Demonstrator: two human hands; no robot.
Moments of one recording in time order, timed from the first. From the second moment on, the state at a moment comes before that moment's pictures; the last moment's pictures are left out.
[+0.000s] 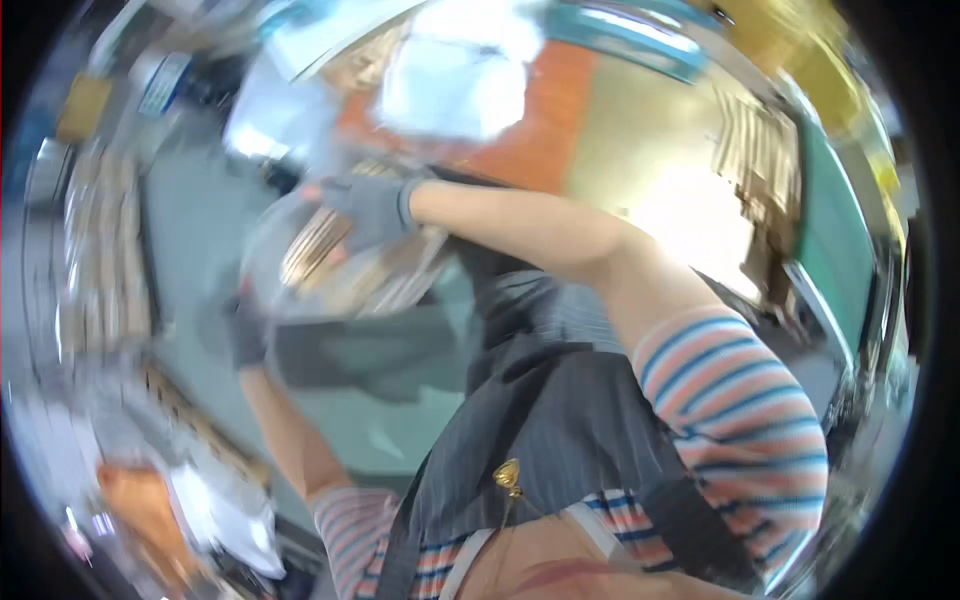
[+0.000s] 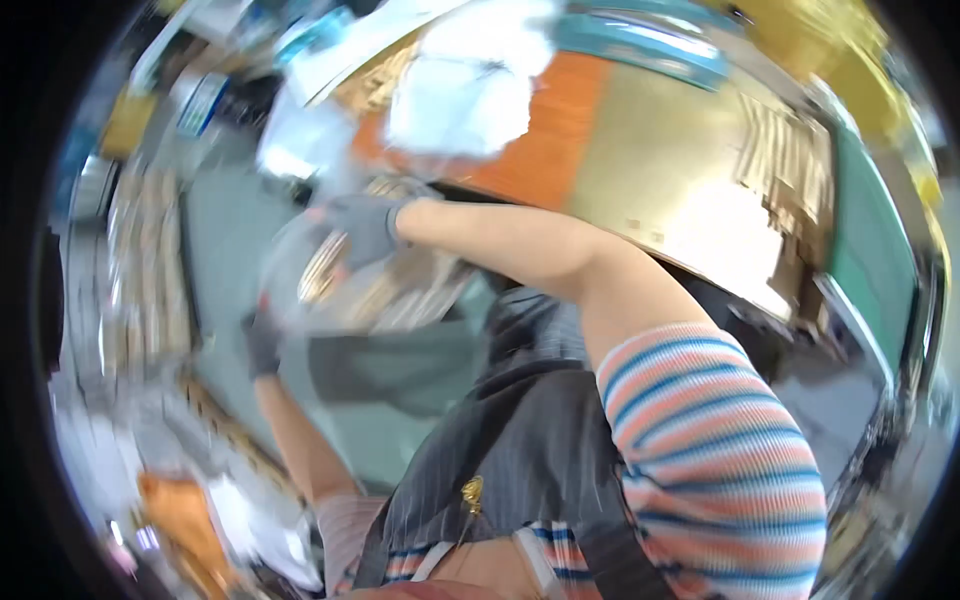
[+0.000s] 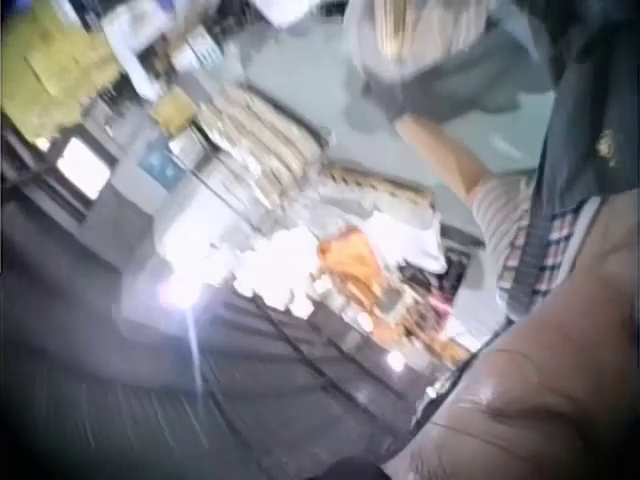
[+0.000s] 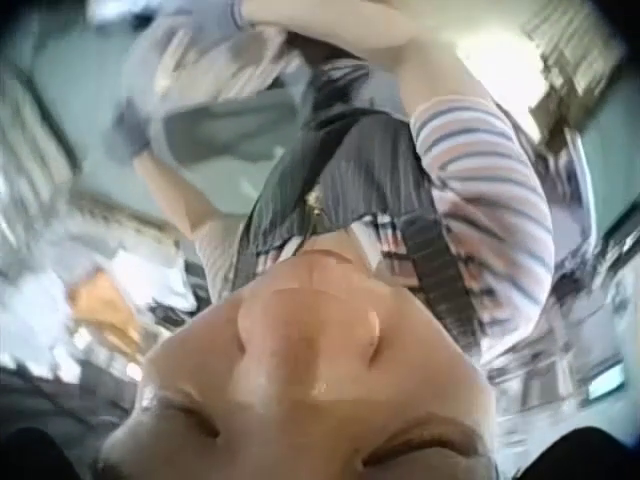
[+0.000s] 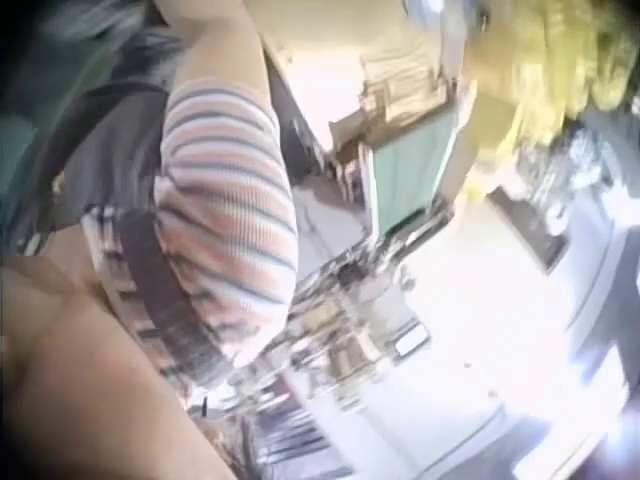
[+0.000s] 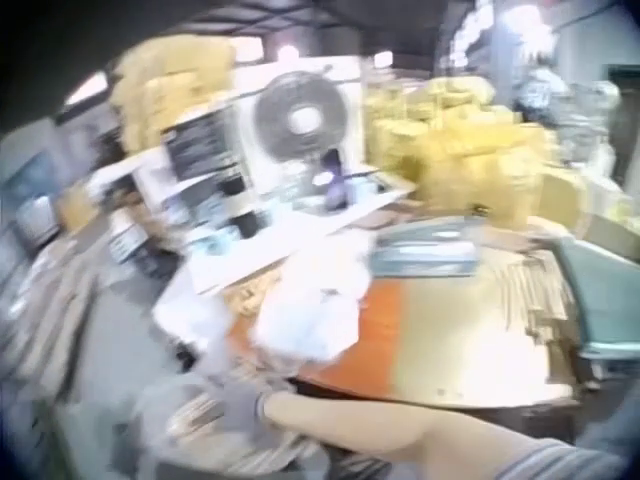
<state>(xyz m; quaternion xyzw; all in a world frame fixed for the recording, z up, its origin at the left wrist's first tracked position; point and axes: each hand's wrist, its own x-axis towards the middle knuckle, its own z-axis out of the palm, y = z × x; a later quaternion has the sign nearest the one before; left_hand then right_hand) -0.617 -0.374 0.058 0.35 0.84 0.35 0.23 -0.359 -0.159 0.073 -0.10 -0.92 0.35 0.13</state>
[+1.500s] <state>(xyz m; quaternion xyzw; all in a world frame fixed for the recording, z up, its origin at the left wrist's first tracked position) -0.077 -0.051 0.161 0.67 0.20 0.43 0.57 0.110 -0.086 0.153 -0.25 -0.53 0.51 0.63</state>
